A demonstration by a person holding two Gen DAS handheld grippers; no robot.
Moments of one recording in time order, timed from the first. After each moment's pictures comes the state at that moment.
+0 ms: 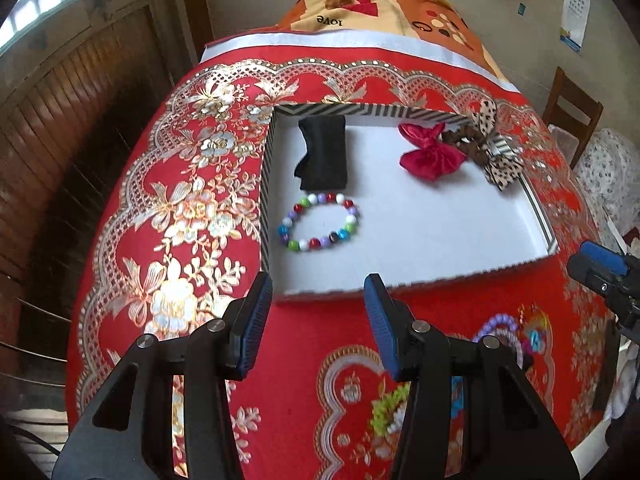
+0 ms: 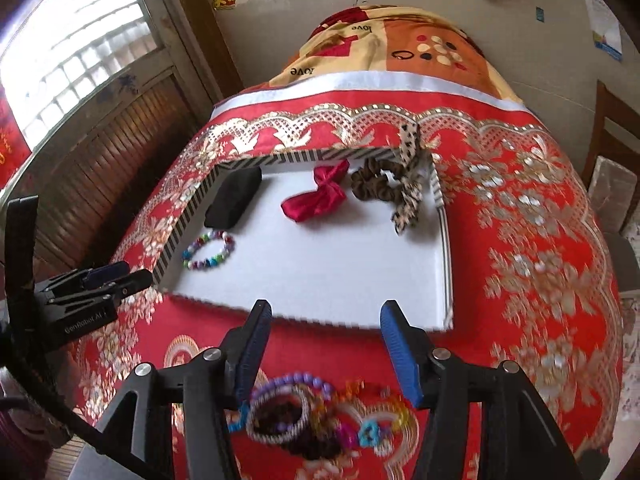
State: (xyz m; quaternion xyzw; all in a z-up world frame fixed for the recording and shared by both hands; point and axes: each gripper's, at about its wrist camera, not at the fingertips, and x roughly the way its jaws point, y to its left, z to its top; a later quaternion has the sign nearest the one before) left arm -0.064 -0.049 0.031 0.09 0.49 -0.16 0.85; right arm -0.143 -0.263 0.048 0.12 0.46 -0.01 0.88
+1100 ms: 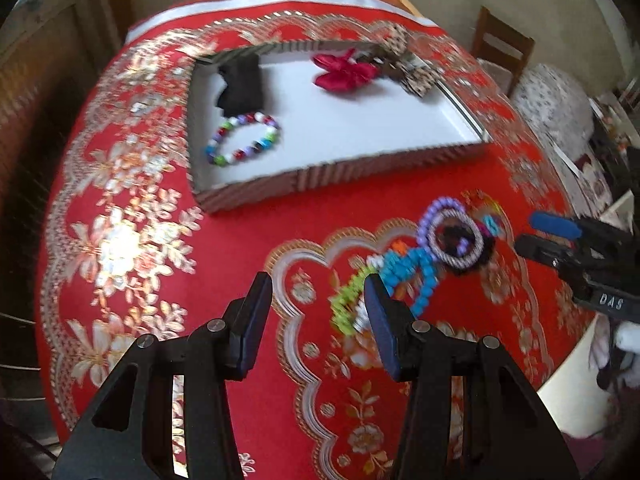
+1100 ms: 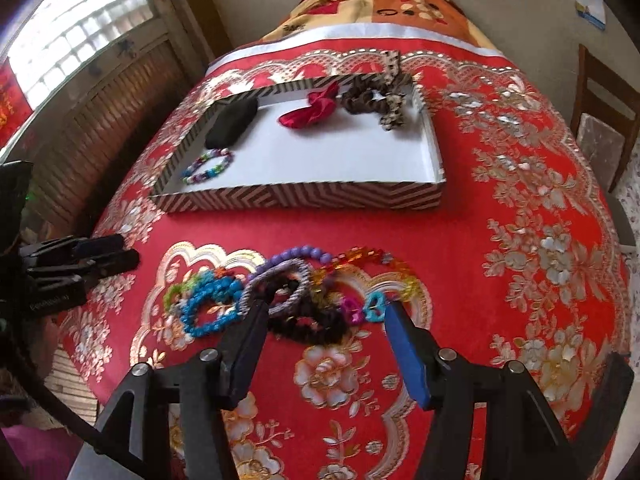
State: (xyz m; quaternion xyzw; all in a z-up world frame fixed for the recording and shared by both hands) left arm -0.124 -0.044 0.006 0.13 0.53 -0.29 0.79; right arm -0.219 -0.235 0.011 0.13 0.50 -0.02 0.86
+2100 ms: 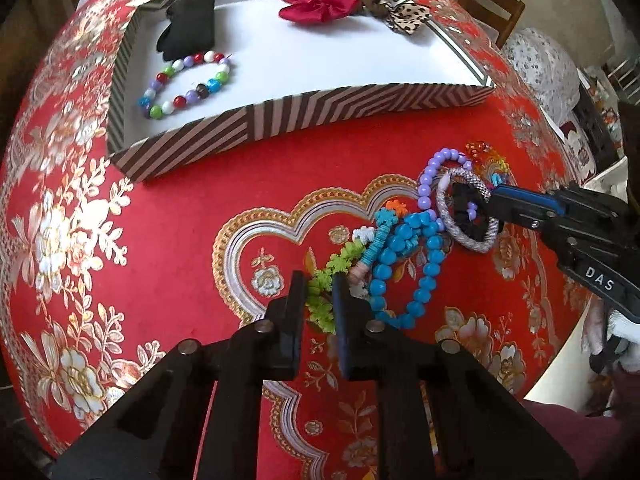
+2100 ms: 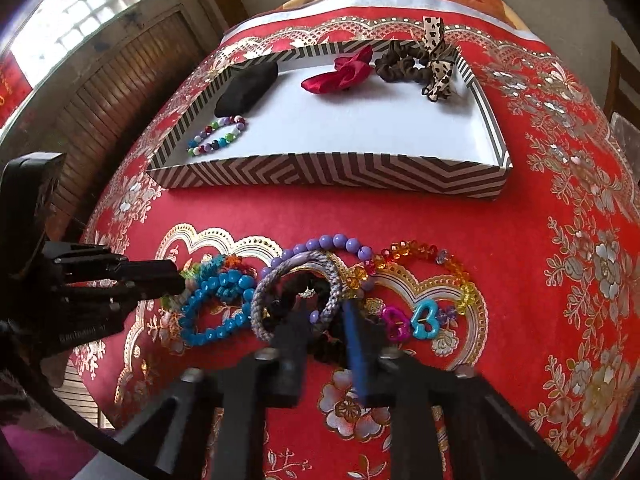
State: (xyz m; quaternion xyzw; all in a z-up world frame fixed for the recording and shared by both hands) left arm -0.108 -0.071 -0.044 0.13 0.60 -0.32 0.72; right arm -0.188 -0.219 -0.024 0.12 0.53 0.01 0.84
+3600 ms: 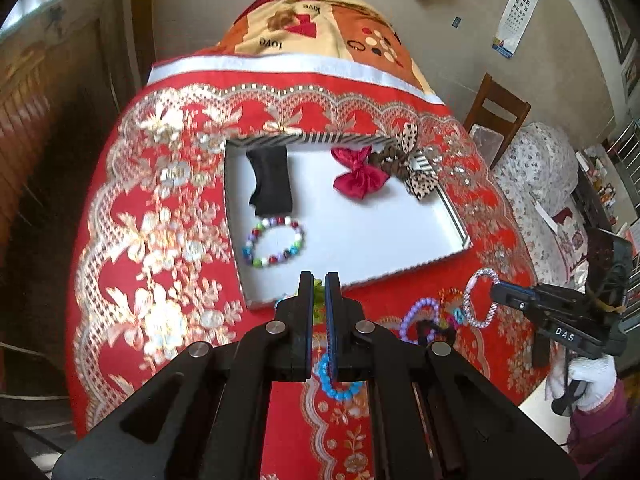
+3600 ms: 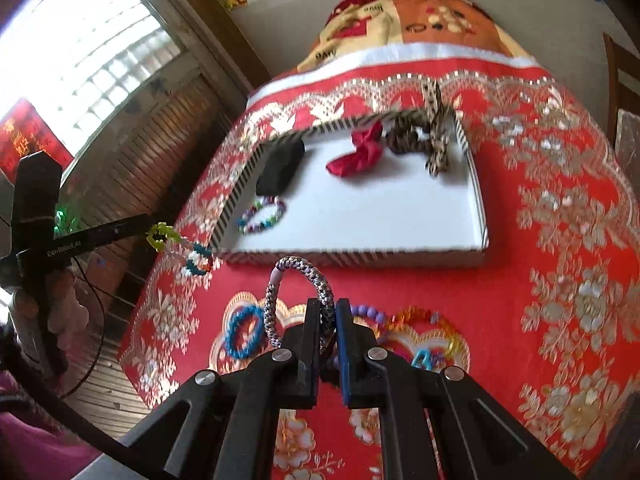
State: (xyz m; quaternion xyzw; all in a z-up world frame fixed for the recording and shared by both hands) left arm -0.054 -0.022 0.095 0.05 0.50 -0.30 0.81; right arm -0.184 -0.256 0.051 0.20 0.46 0.05 0.86
